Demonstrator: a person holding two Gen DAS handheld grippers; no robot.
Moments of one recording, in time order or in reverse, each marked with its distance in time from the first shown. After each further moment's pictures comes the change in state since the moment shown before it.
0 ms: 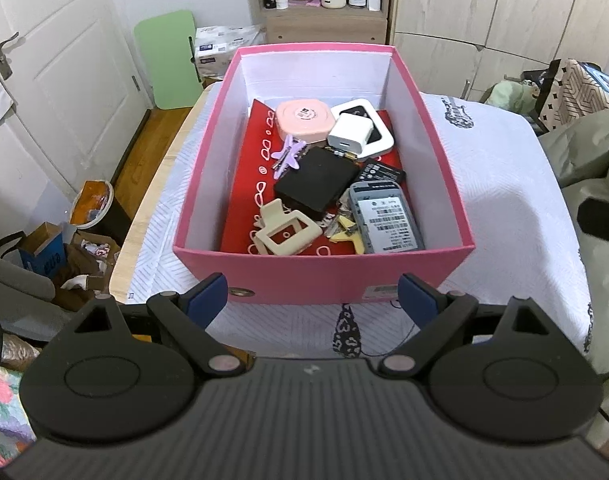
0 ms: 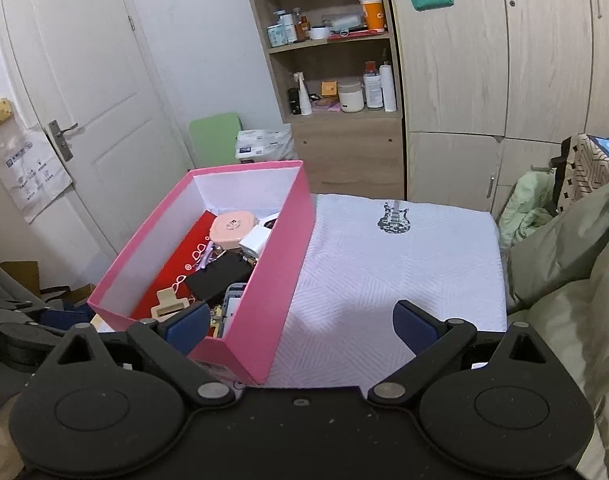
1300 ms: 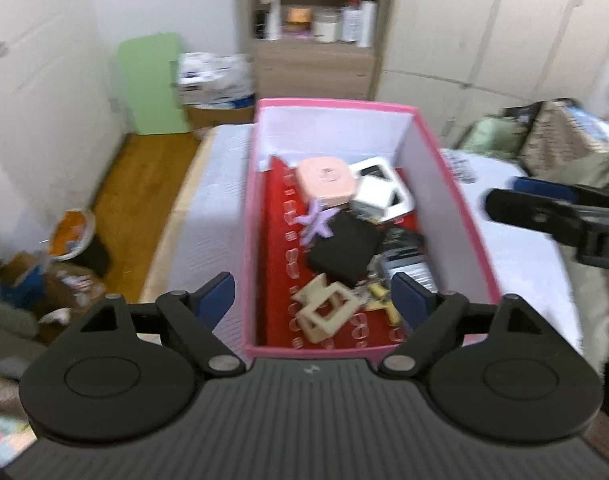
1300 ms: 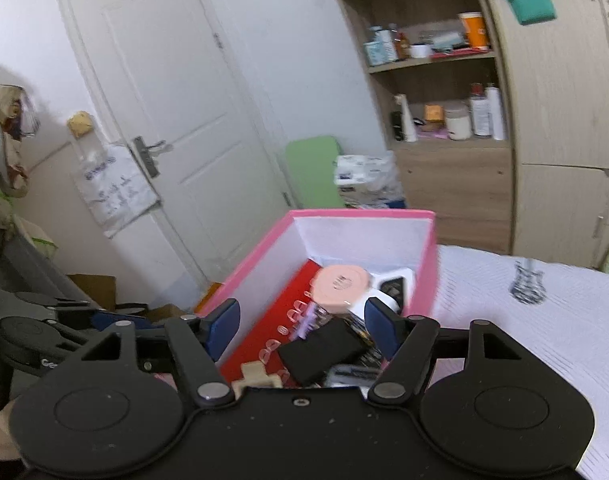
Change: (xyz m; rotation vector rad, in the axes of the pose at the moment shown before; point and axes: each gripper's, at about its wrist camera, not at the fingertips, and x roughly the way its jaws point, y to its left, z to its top) left arm 0.002 0.067 0.043 -0.013 -0.076 -0.075; right arm 0.075 0.043 0.049 -0.056 -0.065 0.274
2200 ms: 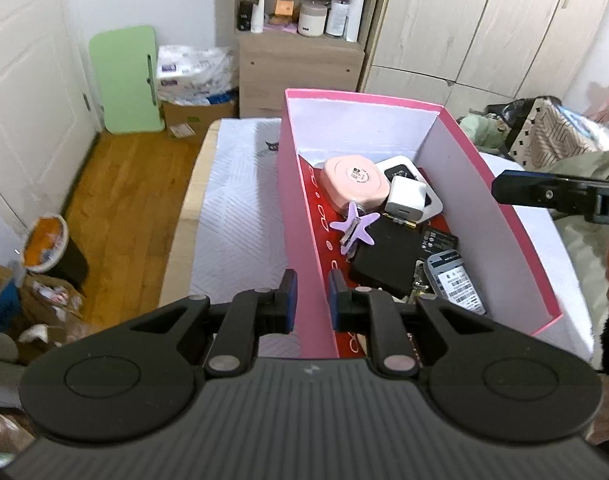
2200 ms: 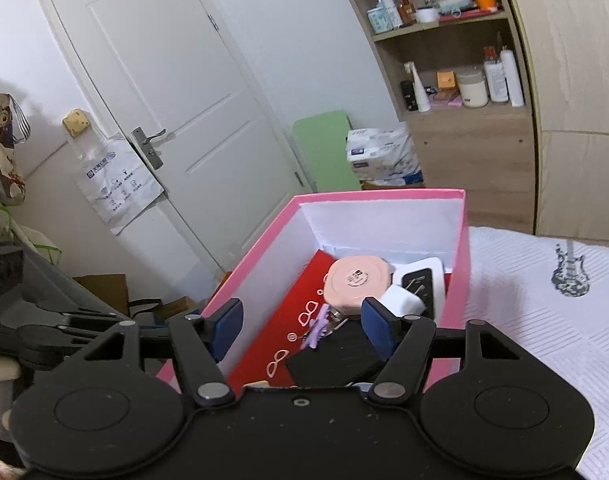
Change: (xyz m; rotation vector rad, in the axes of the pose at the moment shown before) left arm 0.044 0.069 0.012 0.039 0.000 -0.135; right arm 0.058 -0.010 0.011 0.047 0.062 0.078
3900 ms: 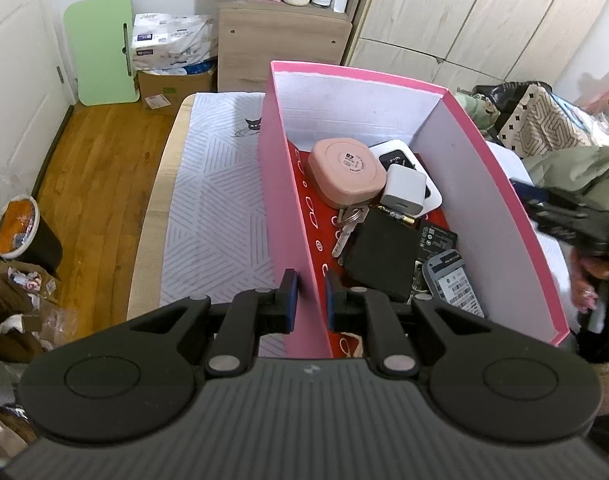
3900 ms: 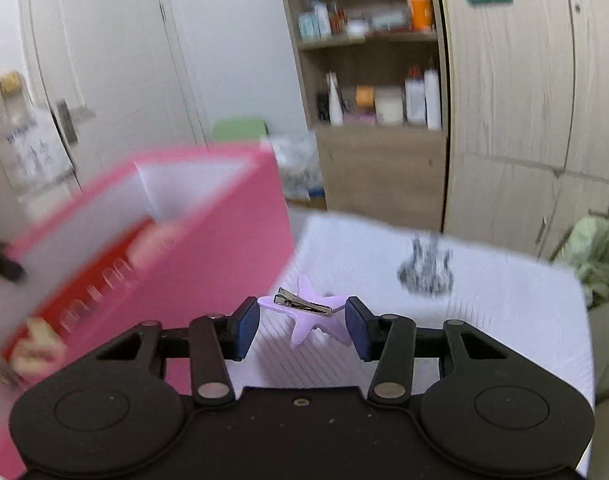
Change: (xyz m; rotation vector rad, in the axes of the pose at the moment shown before) left arm 0.045 0.015 0.019 -0.034 0.099 -0.095; right arm 0.000 -0.106 -0.037 -0.134 -0.082 -0.245
